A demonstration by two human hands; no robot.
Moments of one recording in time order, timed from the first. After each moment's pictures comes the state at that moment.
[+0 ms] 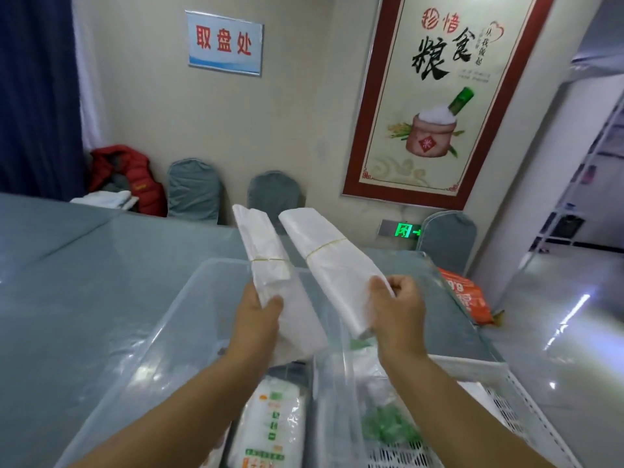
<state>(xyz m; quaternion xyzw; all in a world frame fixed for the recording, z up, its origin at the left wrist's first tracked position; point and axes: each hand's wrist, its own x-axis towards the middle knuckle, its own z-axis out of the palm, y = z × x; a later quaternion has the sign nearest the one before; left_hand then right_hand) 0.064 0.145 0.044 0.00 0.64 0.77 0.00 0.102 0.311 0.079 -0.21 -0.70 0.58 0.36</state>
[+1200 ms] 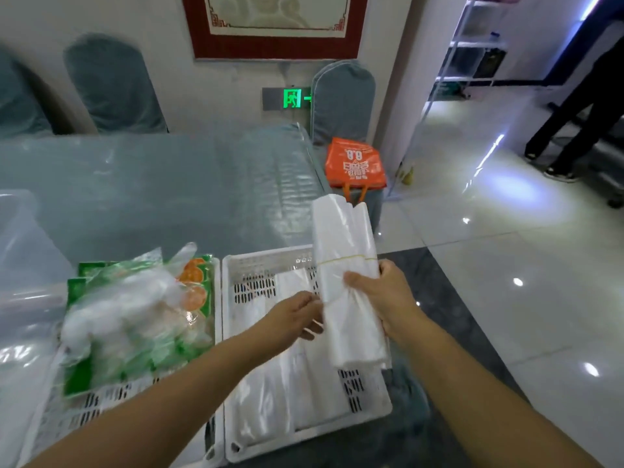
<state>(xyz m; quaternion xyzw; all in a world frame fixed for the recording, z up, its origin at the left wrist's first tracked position) 0.175 0.599 -0.089 0.23 0.74 0.48 0.41 0.242 0.762 -0.064 -0.37 -0.65 0.65 0.12</state>
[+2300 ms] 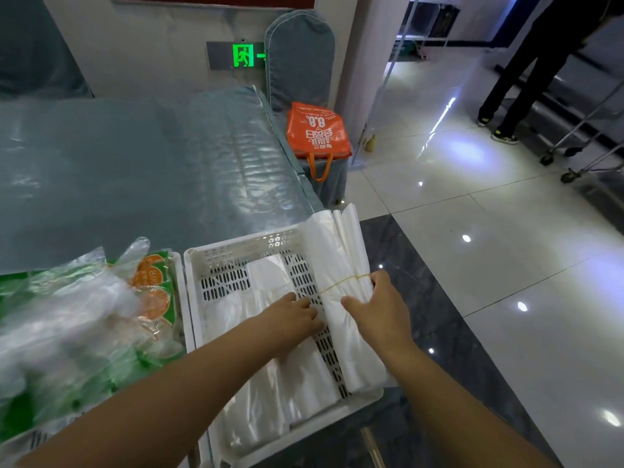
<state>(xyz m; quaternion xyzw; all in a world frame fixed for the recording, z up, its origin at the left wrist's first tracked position) 0.144 0.641 -0.160 0.72 0.67 -0.13 0.13 0.270 0.753 -0.110 -0.44 -0.83 0.32 0.10</state>
